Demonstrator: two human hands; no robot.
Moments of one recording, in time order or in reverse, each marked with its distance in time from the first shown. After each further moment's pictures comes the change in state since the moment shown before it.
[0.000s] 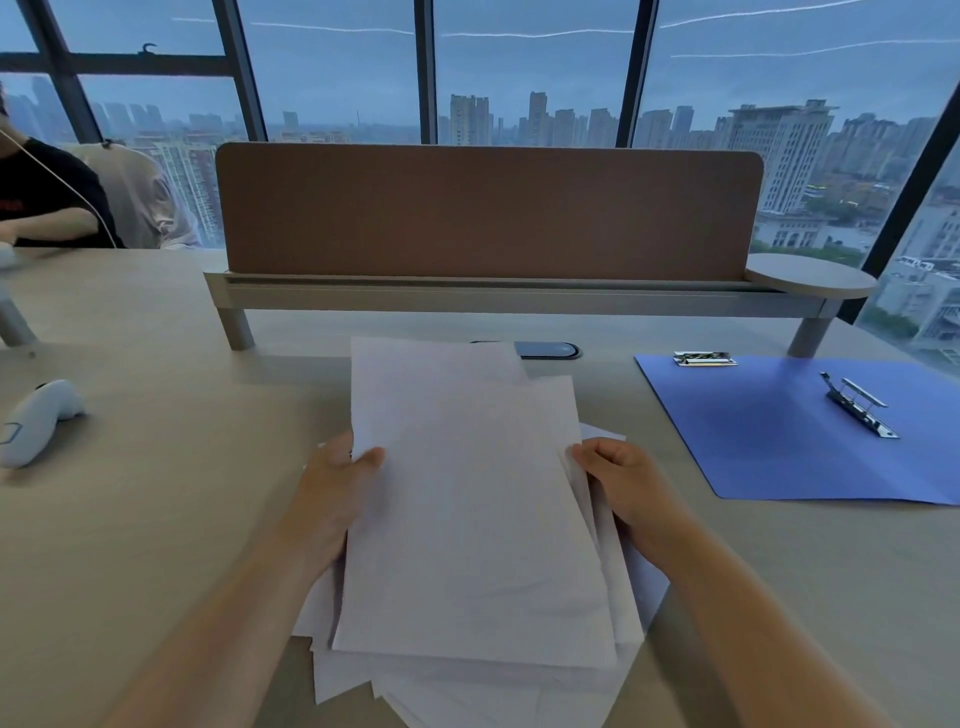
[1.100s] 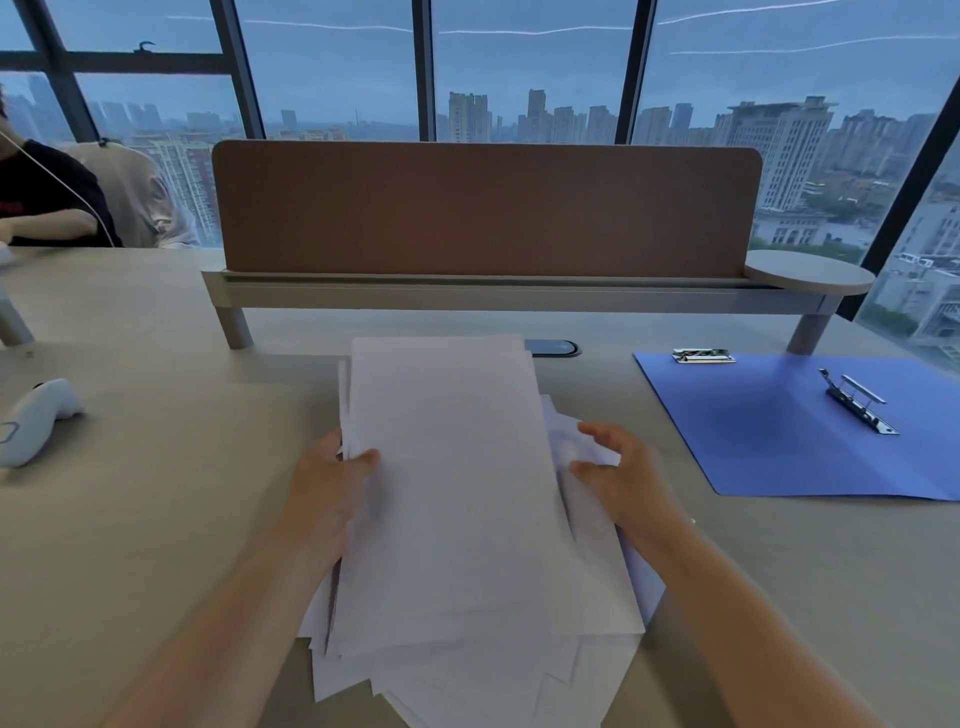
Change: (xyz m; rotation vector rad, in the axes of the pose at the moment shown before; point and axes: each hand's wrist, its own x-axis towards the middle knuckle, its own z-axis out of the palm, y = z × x) left_hand 0.005 -0.002 -0.001 -0.102 0.074 -0.078; right_hand -0.003 -0.003 0.001 -0.200 0.192 -0.057
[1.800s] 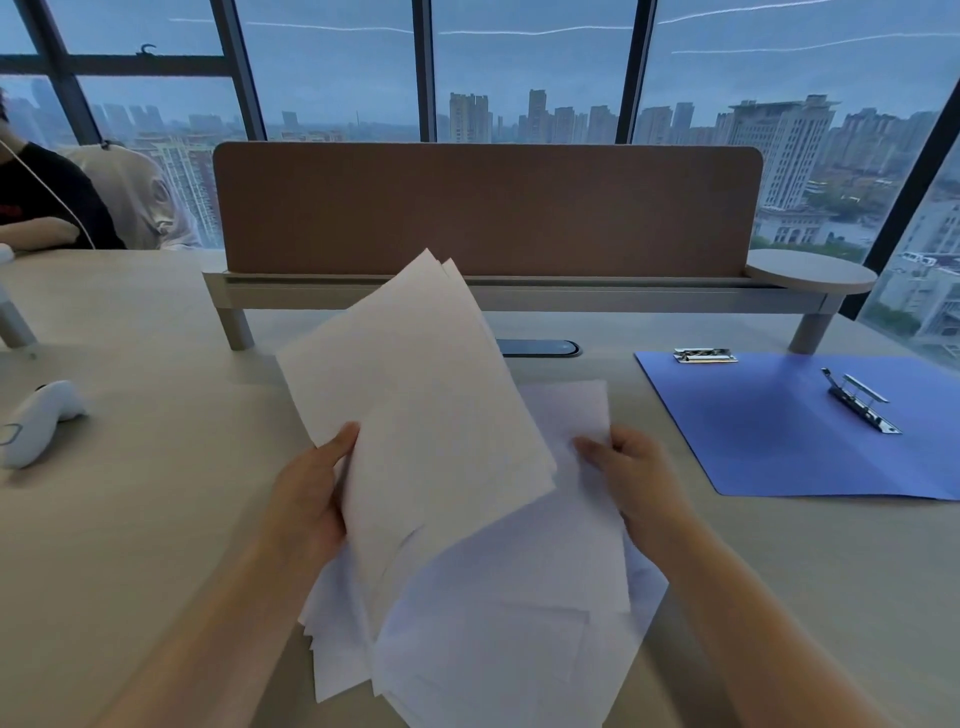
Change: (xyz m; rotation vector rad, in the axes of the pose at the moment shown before) left_hand 0.004 0.004 -0.008 -0.421 -0.062 -0.215; right_hand -0.004 -0.010 -0.002 0.337 -0.040 0.029
